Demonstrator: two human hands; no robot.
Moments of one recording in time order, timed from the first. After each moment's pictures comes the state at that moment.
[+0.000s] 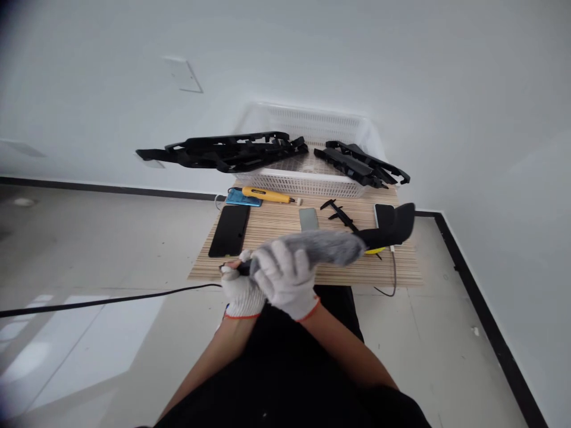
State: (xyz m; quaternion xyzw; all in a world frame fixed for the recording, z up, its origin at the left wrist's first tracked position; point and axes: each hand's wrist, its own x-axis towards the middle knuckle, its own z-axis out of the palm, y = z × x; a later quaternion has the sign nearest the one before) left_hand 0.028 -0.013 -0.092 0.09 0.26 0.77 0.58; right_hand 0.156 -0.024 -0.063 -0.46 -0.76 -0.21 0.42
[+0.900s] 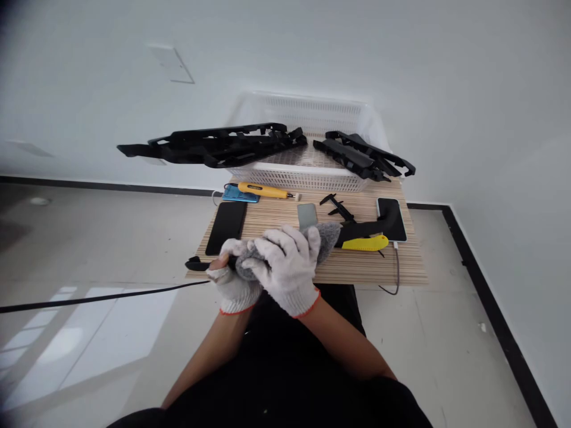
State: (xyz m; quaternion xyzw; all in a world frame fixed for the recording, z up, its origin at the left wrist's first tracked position) left_hand 0.045 -0.001 -0.054 0.20 0.30 0.81 0.47; right_hand 0.151 -0.007 -0.027 -0.48 -0.74 -0.04 0.46
